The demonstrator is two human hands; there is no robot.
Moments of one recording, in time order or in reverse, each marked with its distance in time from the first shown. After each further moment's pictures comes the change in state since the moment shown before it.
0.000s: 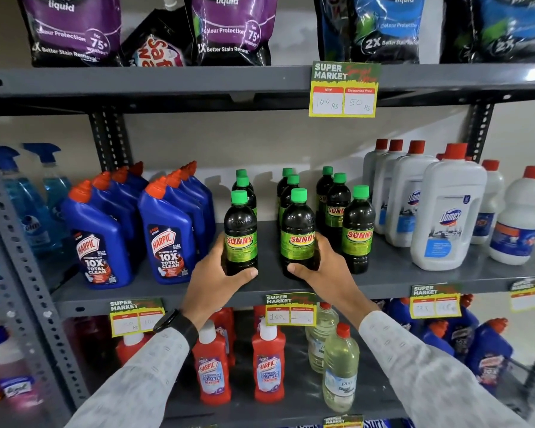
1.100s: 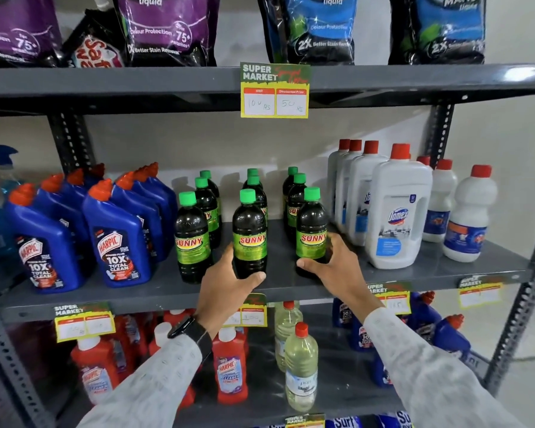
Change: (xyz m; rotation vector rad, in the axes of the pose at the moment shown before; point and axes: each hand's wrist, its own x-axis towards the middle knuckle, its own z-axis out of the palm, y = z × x) left_hand -0.007 0.060 0.107 0.099 0.072 -0.018; right_hand 0.005 0.066 -0.095 -0.005 0.136 0.105
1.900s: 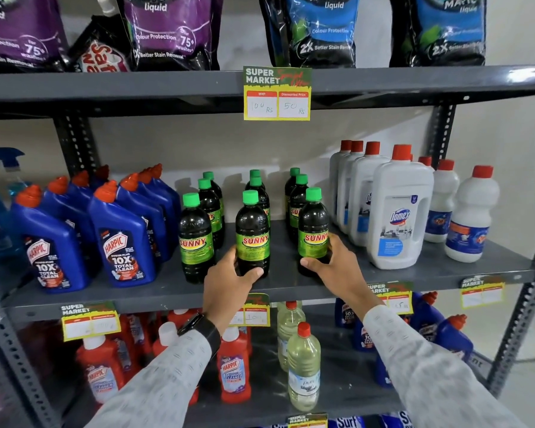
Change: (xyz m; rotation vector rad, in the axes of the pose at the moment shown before) left_hand 0.004 0.002 0.000 -0.032 0.071 -0.031; right_hand 0.000 -0.012 0.000 -0.021 -0.053 -0.015
